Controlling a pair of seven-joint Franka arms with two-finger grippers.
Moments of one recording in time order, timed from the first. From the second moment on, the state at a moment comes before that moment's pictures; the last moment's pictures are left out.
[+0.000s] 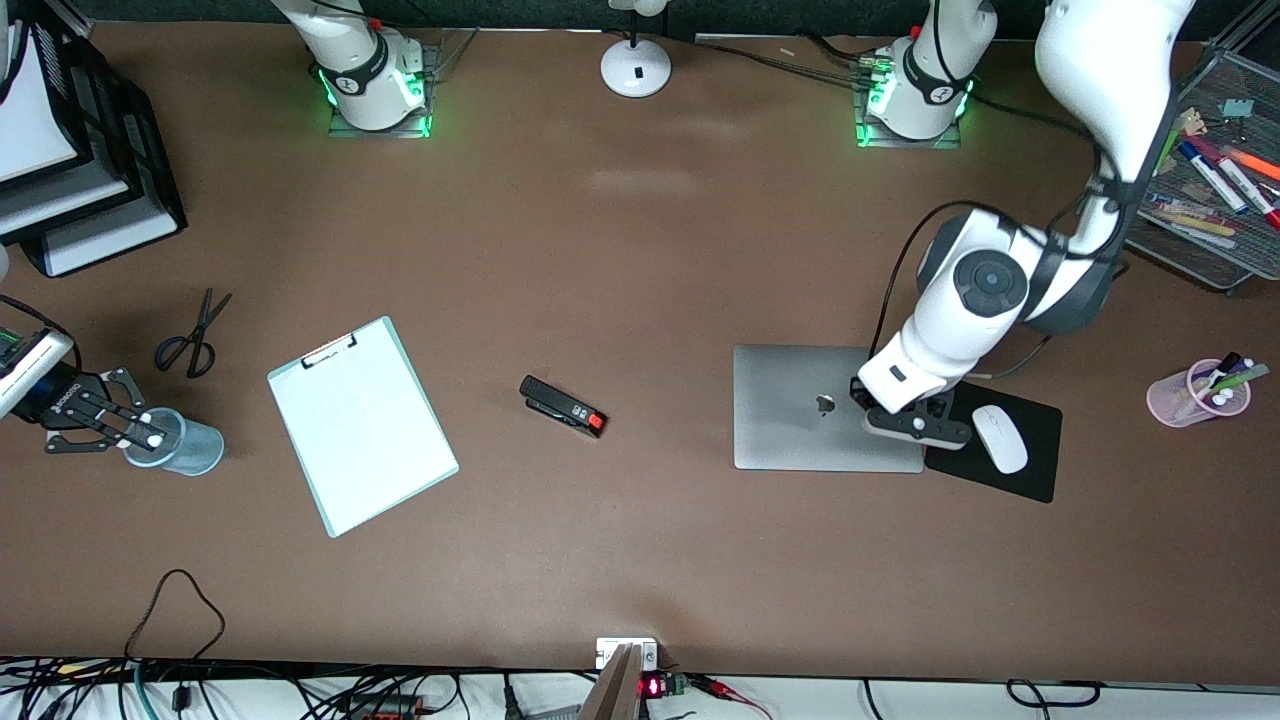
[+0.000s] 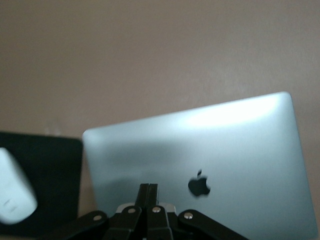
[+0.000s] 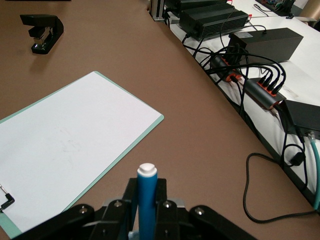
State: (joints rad) left arm 0.05 0.41 -0.36 -1.88 0.28 2.33 -0.27; right arm -0.43 0.61 -0.02 -1.60 0.97 2.04 -2.22
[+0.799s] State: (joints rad) left arm 0.06 0.18 -0.37 -1.86 0.23 1.90 -0.19; right arm -0.45 0.60 -0.01 -1.57 0.93 1.99 -2.09
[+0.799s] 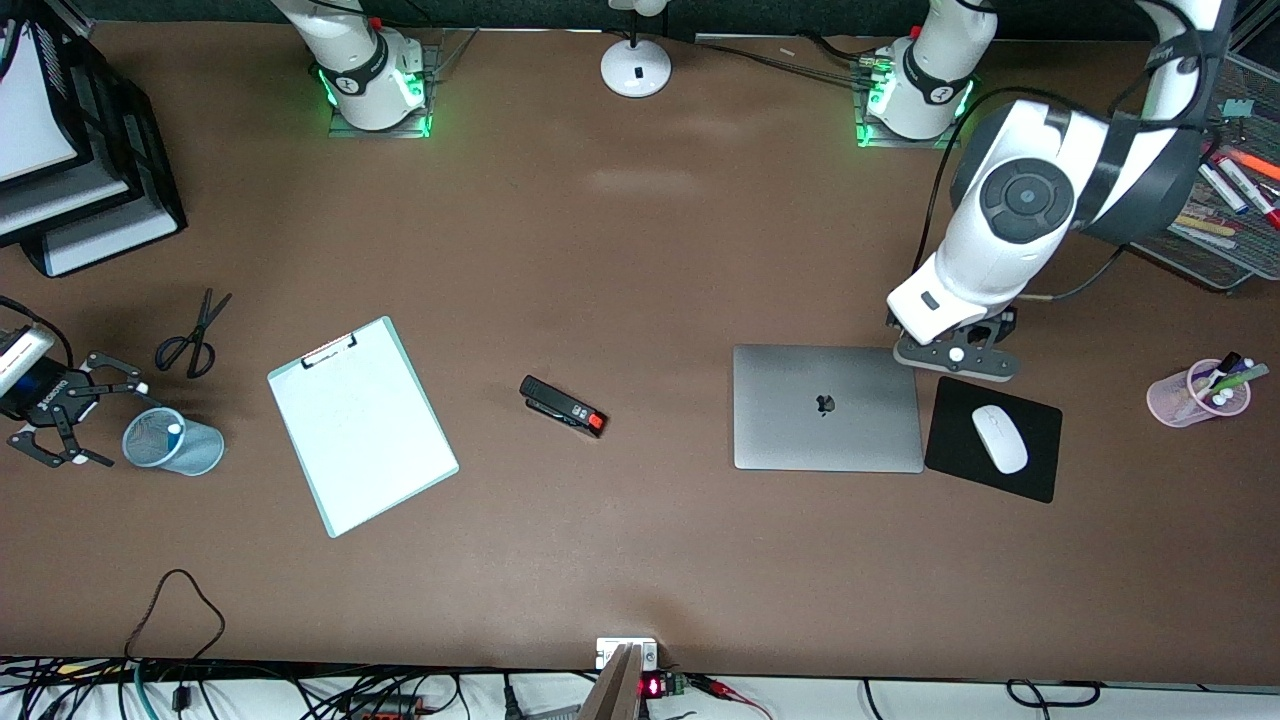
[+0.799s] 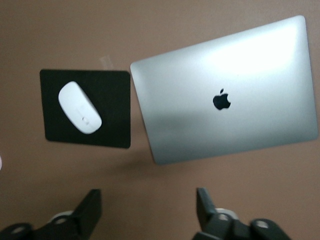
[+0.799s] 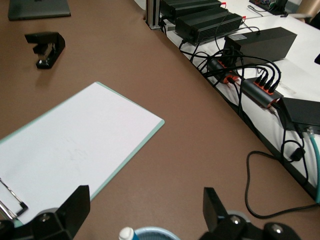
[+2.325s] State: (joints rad) left arm 0.01 0.03 -0.07 -1.60 0.04 1.62 -0.09; right arm -0.04 0.28 0.00 -1.57 0.21 1.80 -0.50
